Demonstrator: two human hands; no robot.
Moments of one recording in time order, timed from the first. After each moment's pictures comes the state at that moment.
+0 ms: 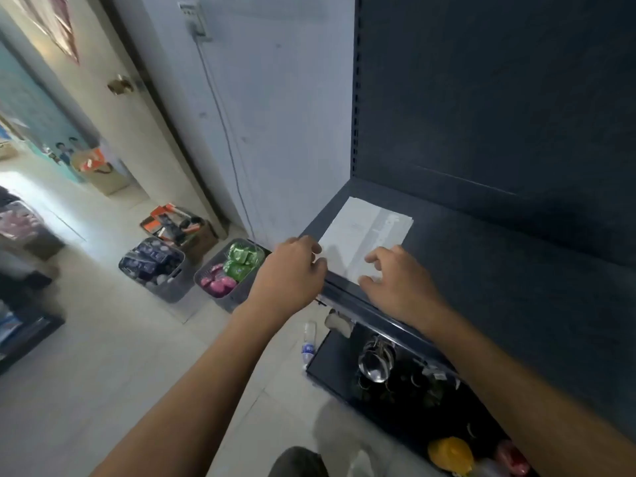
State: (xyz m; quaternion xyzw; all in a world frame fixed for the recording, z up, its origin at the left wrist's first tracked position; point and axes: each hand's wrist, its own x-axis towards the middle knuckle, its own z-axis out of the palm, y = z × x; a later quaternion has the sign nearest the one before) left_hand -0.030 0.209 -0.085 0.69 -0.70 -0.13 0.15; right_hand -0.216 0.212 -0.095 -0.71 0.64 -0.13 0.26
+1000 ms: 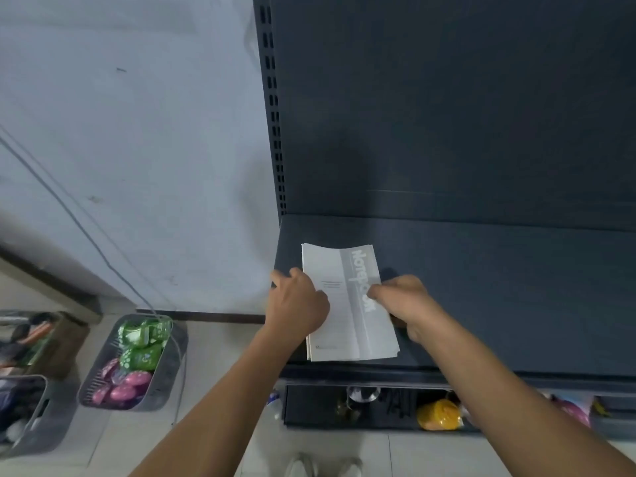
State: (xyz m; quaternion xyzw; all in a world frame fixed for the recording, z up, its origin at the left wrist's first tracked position) left_hand -0.037 0.050 -0.125 0.59 -0.75 -0.30 0.00; right_hand -0.195 0.123 -0.124 -0.18 0.82 -0.32 0.44
